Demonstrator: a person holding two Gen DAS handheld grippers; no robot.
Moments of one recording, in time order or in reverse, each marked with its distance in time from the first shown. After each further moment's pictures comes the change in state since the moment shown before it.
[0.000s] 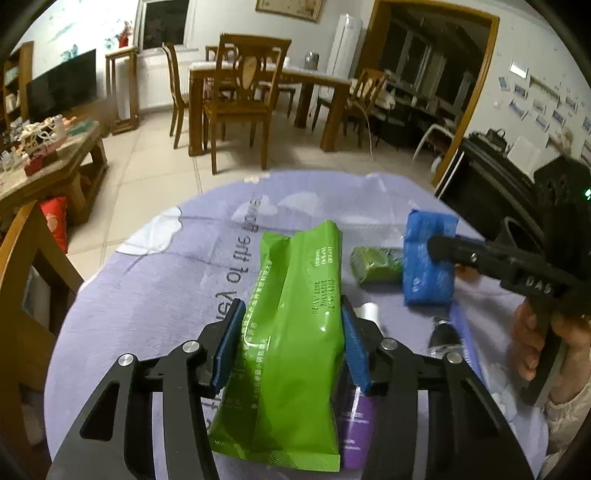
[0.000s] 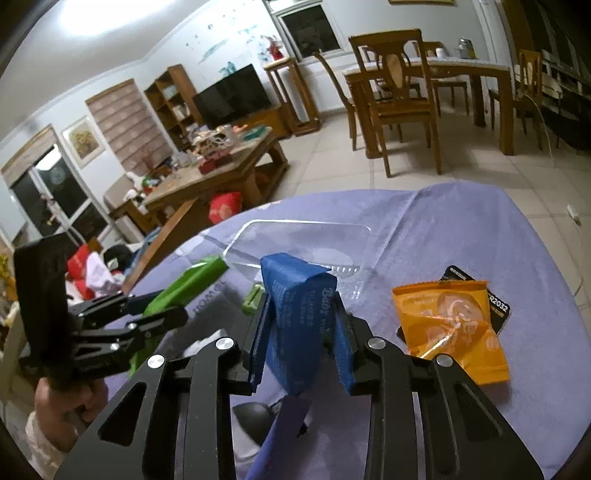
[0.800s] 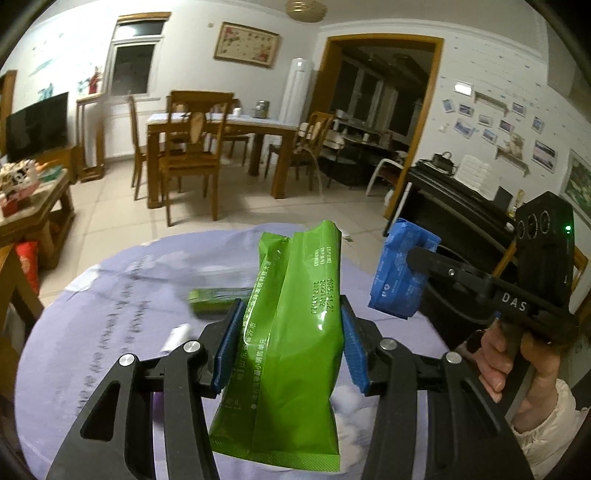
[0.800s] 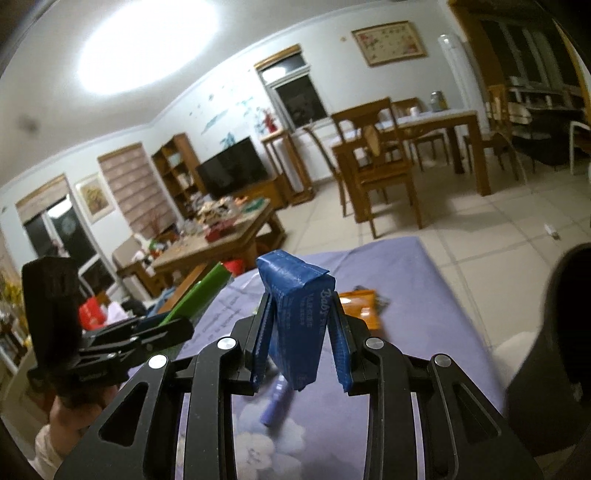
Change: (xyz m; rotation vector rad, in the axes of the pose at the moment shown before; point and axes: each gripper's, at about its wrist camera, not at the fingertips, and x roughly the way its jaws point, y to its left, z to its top) left arm -0.067 -0.140 -0.001 0.082 -0.182 -0.142; right arm -0.210 -0.051 -0.059 0.055 -0.303 -0.007
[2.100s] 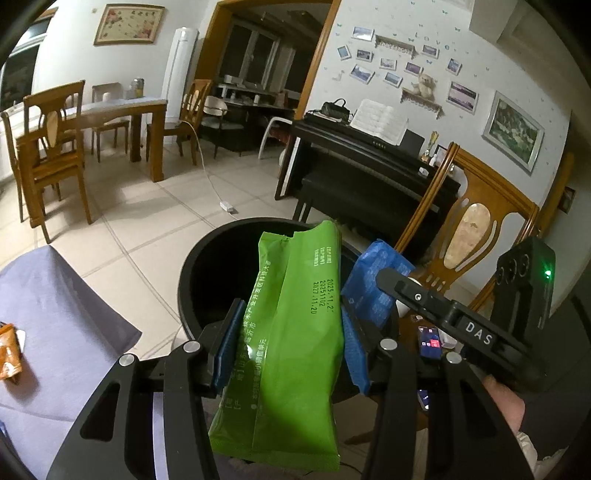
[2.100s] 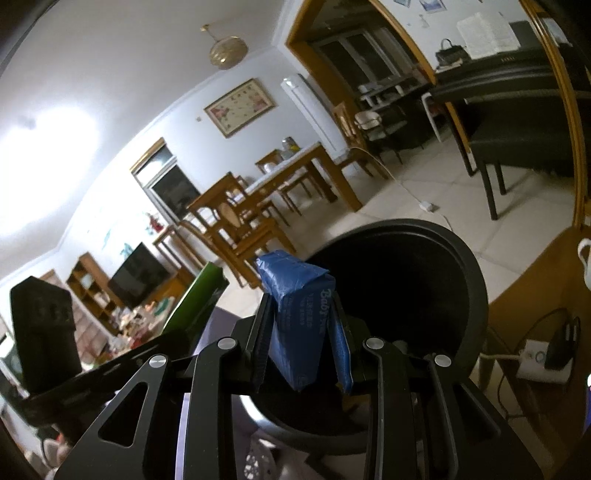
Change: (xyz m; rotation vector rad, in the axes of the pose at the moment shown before) left arm 0.158 -0.252 0.013 0.184 0.140 -0.345; right arm -0.222 -0.292 -0.083 0.394 -0.274 -0.333
